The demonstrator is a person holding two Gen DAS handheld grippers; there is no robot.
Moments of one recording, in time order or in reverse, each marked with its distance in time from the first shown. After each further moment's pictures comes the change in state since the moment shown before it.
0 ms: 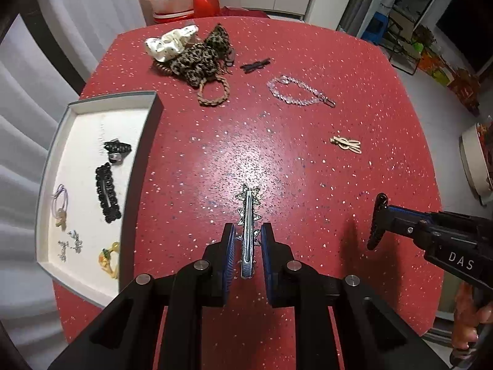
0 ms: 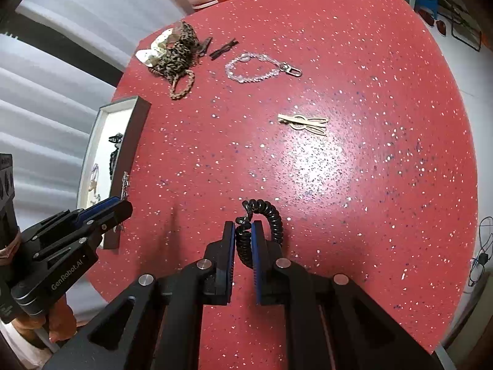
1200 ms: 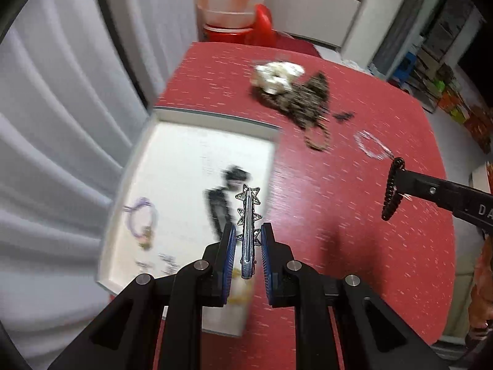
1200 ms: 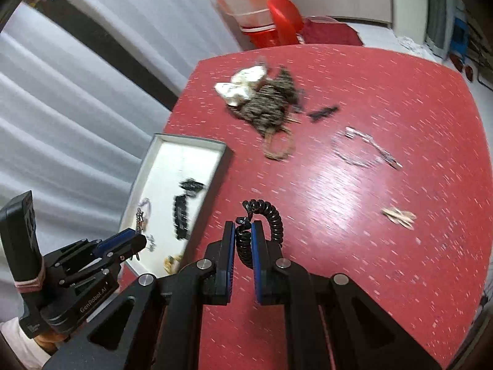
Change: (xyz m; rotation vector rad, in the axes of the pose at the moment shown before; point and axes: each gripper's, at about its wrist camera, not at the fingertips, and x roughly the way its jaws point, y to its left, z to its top) left arm -0.038 0.159 0.010 -0.137 -0.104 0.046; right arm 0.011 0.149 0.071 -0.149 -0.108 0.057
